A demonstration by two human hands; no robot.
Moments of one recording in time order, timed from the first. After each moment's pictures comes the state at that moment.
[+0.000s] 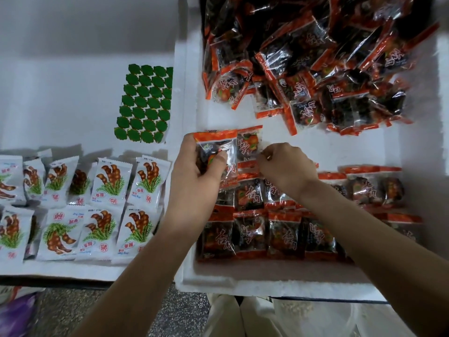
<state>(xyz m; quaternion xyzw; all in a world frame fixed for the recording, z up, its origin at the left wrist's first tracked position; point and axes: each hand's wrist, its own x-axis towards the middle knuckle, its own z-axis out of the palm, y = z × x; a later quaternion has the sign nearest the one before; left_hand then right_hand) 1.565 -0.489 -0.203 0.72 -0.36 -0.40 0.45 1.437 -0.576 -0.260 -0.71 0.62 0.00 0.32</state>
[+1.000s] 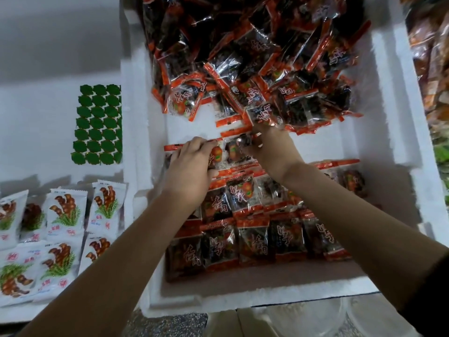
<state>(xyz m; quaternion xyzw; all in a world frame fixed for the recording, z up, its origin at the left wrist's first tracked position) 1.551 -0.554 -0.251 0.70 -0.68 -0.20 0.02 1.395 -0.614 -0.264 -0.73 0.60 -0.10 0.32</state>
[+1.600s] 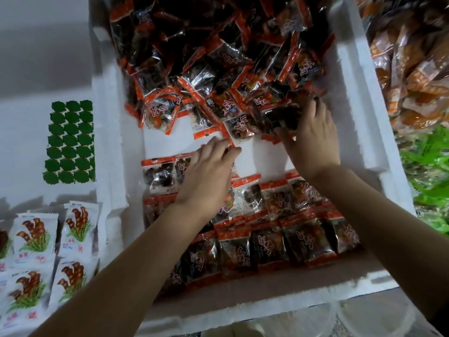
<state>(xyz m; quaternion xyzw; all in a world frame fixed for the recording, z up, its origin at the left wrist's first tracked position) 1.501 -0.569 -0.257 0.60 -0.79 -0.13 0.06 1.319 -0.630 -0.253 -0.71 0.69 -0.14 0.07</state>
